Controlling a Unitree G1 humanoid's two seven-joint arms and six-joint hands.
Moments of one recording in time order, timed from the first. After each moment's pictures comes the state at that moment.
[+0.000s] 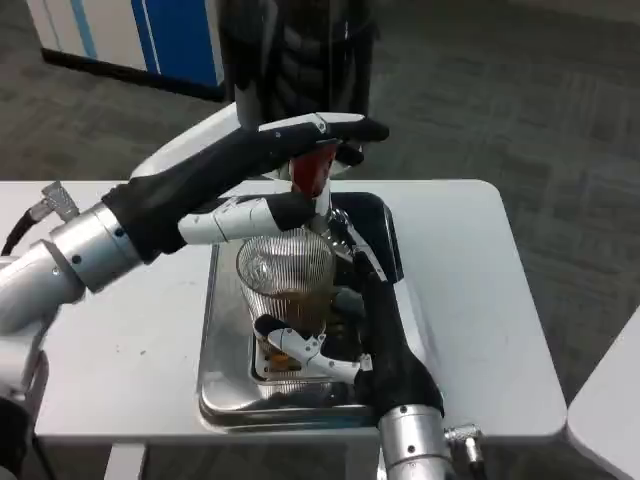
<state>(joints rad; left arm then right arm) -0.89 0.53 -0.03 0.80 -0.10 -0.84 -0.78 -0.52 0.11 0.31 0.62 -0.35 -0.27 -0.49</state>
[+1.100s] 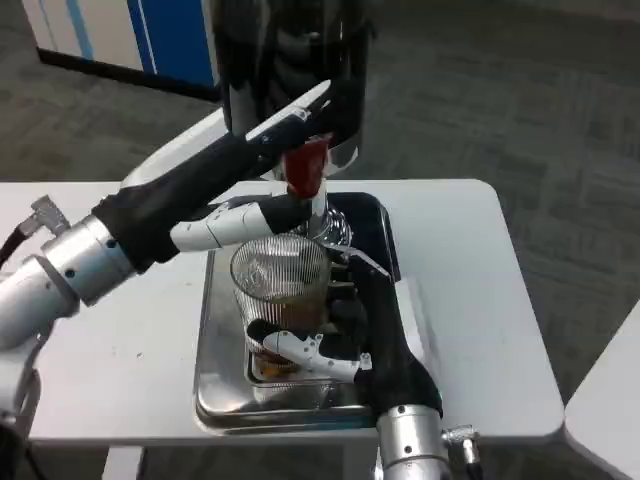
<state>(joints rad) -0.81 0.55 -0.04 0.71 -0.10 -0.78 -0.68 -0.53 0.11 0.33 0.64 -0.35 -0.27 -0.54</state>
